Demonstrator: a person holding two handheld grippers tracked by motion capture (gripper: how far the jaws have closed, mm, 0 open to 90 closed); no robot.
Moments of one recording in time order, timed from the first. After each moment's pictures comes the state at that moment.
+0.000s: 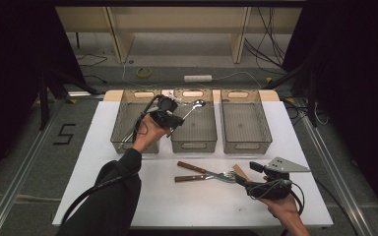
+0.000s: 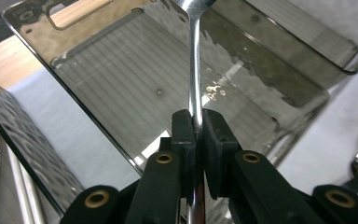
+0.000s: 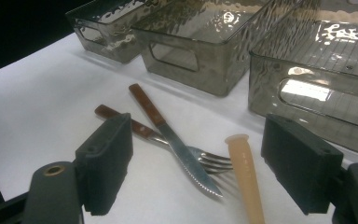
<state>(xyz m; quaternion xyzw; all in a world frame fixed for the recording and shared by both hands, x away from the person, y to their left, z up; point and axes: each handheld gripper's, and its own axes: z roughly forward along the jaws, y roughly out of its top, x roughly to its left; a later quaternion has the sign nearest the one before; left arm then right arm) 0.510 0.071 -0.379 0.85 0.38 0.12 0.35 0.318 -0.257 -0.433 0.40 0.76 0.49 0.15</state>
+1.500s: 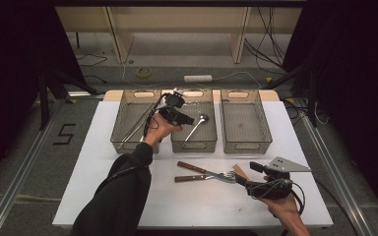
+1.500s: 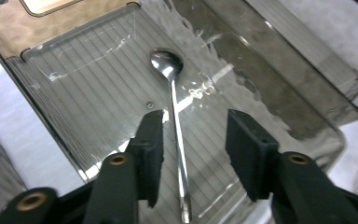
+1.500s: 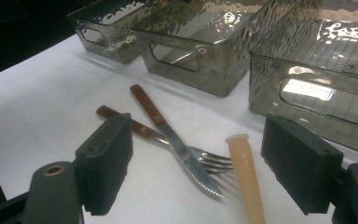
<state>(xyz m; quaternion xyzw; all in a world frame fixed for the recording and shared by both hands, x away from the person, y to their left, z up) 0.535 0.054 -0.392 0.83 0.42 0.07 0.35 0.319 -0.259 -0.433 0.40 0.76 0.49 0.15</state>
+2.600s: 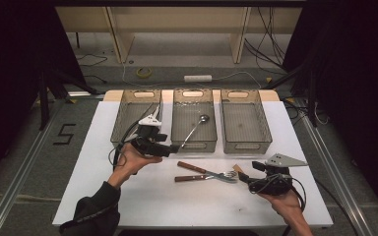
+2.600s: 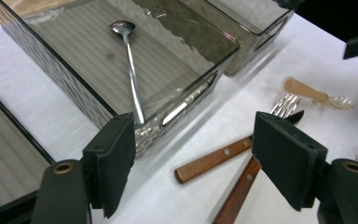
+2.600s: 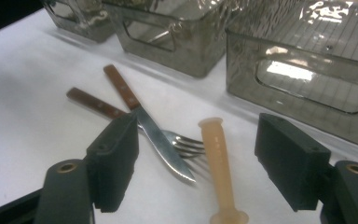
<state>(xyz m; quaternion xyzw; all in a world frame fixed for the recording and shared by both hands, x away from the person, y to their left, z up) 0.423 0.119 -0.398 0.82 0.36 0.07 0.43 0.331 -0.264 -0.436 0.42 0.78 0.44 0.16</state>
